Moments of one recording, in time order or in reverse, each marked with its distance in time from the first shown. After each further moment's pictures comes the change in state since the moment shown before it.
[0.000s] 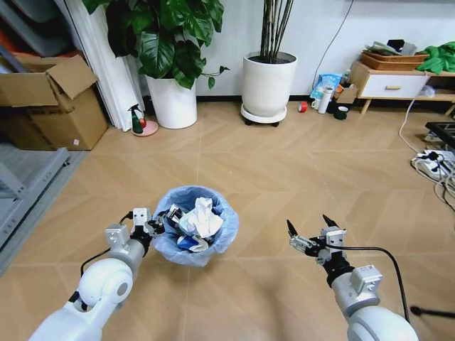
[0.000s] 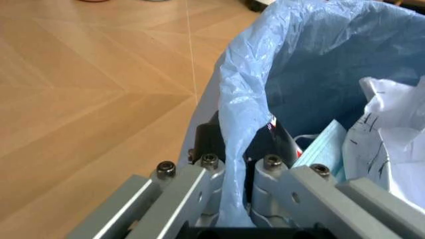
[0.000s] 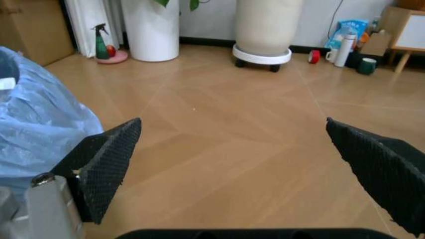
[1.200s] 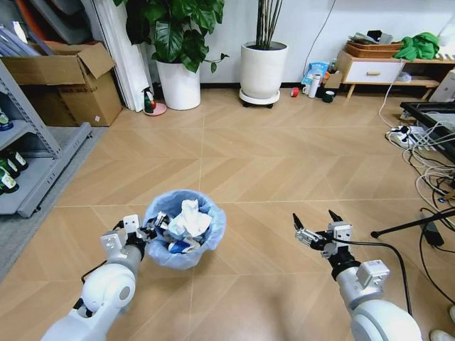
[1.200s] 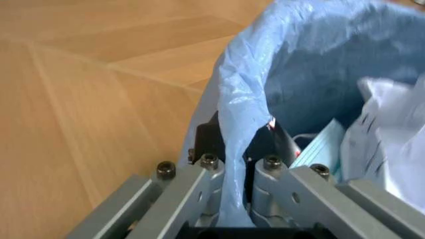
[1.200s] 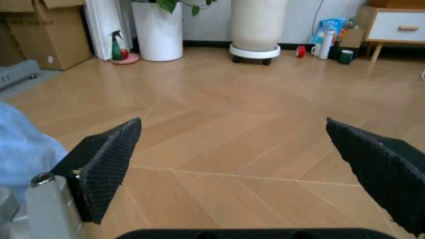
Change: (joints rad) left arm 0.032 -0.084 -0.033 0.016 -0.094 0.008 -0.255; right arm 0.034 0.008 0.038 -0.030 0.056 0.023 -0.011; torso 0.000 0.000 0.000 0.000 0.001
